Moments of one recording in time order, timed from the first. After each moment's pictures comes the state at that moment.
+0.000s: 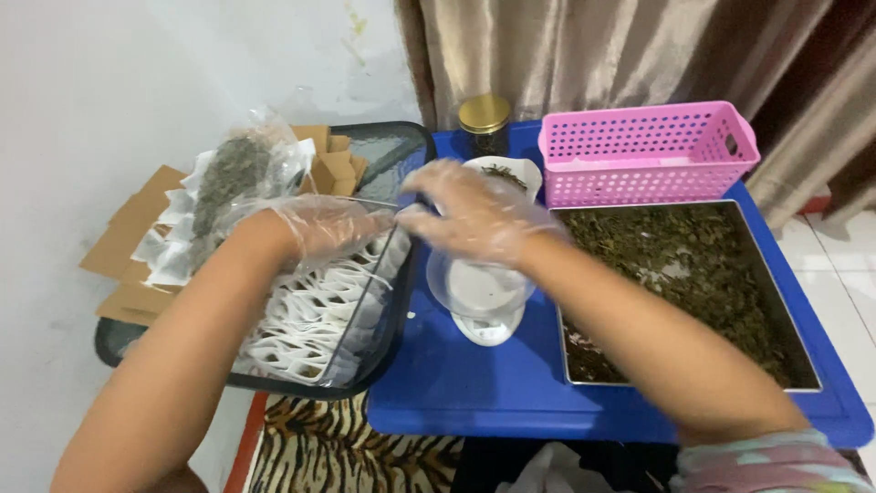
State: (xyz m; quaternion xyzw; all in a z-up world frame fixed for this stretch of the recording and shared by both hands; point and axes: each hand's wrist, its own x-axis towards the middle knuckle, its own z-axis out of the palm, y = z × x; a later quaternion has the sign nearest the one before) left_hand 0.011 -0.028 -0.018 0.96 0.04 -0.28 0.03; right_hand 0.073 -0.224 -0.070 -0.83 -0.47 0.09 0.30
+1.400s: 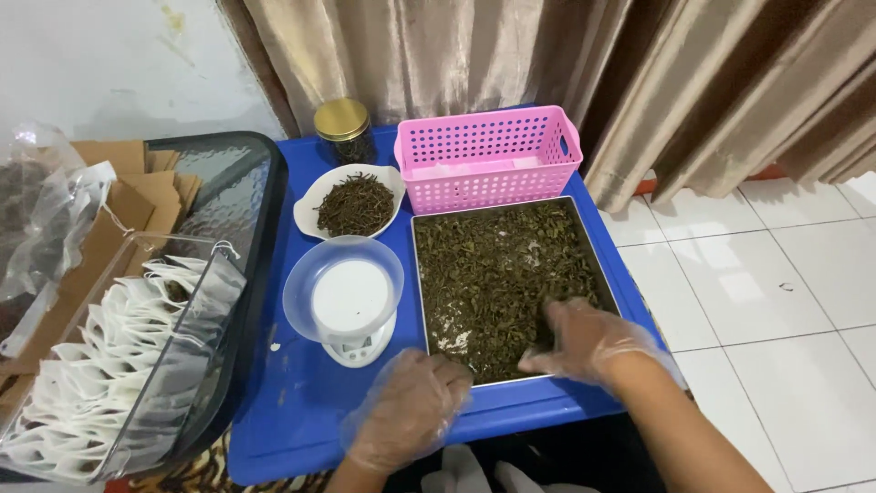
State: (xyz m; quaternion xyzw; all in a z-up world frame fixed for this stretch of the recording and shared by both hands) left_hand -0.026 -0.238 -0.246 0.92 -0.39 0.03 0.00; right_hand 0.068 -0.468 -0.160 -0.93 -0.04 0.38 0.00
